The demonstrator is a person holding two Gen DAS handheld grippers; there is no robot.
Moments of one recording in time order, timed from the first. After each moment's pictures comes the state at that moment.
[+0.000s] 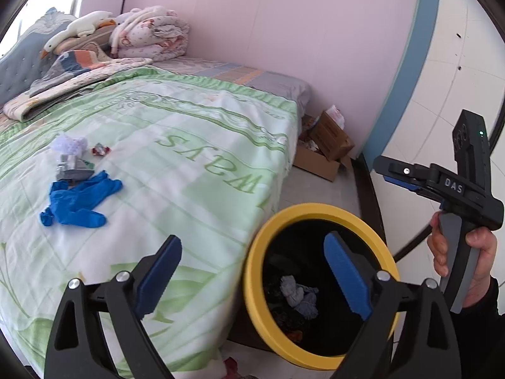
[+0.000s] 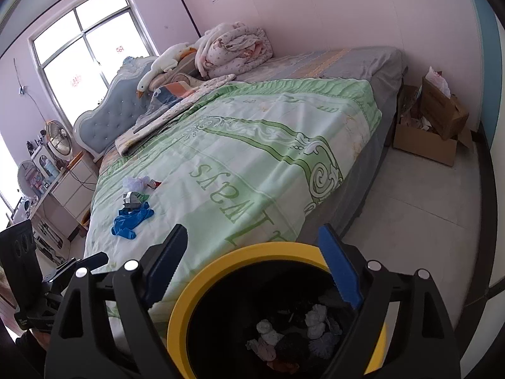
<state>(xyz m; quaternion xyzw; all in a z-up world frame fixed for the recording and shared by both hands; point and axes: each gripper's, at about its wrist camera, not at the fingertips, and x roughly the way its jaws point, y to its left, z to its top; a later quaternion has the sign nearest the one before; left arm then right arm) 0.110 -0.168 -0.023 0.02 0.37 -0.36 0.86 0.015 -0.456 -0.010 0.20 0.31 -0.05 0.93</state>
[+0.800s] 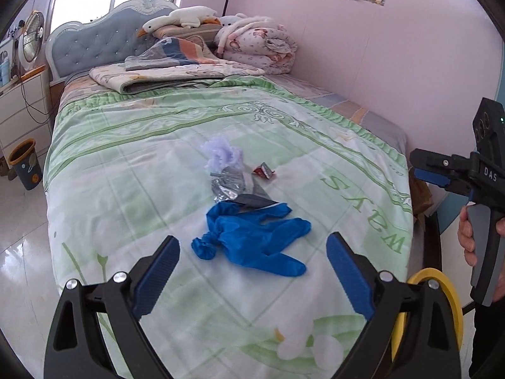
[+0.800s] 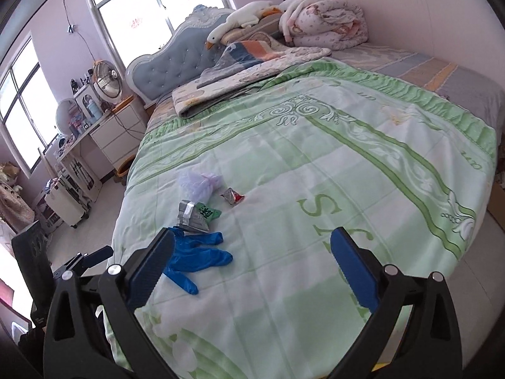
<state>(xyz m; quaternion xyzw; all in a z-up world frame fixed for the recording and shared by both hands) 0.236 -0.014 -0.035 -0.05 0.36 -0.17 0.91 0.255 -0.317 0.006 0.12 0.38 0.11 0.91</state>
